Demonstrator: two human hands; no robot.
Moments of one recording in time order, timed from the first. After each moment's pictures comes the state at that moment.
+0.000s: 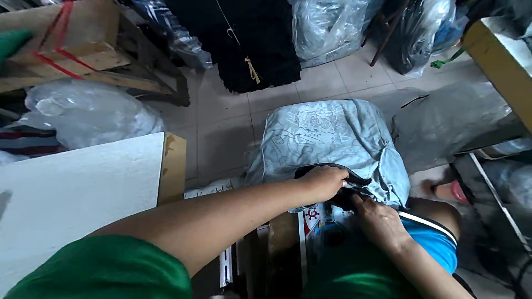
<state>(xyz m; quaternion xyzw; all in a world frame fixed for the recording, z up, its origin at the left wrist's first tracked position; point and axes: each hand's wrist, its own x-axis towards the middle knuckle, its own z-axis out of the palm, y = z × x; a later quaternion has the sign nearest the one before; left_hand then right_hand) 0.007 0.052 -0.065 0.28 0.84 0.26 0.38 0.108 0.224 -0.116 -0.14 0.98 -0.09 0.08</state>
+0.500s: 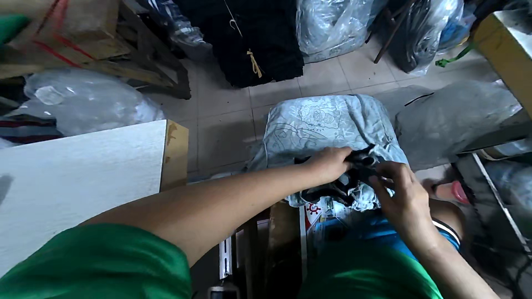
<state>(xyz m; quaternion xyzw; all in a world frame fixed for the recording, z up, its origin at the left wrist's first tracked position) -0.005 0.050 -0.053 0.21 0.86 0.34 0.32 0.085 0.235 -0.079 -0.16 0.93 -0.29 -0.13</state>
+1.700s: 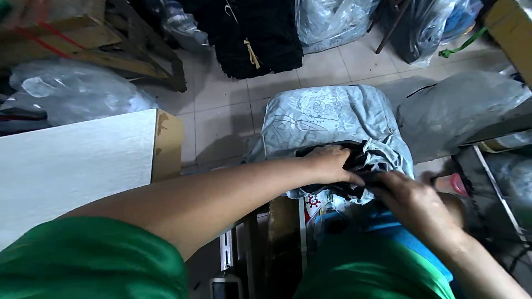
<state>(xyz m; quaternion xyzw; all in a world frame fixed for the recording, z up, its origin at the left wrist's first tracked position) -0.001 0.051 -0.057 0.26 0.86 0.23 0.37 0.093 0.250 -0.067 -0.18 0.96 -0.20 -0.01</state>
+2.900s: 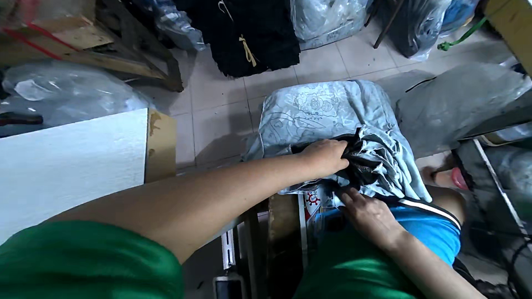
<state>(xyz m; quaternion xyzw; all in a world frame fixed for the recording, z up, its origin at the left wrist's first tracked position) -0.006 0.052 -0.052 0.23 0.87 0.24 0.37 0.126 0.220 -0.129 -0.25 0.96 -0.14 0.07</state>
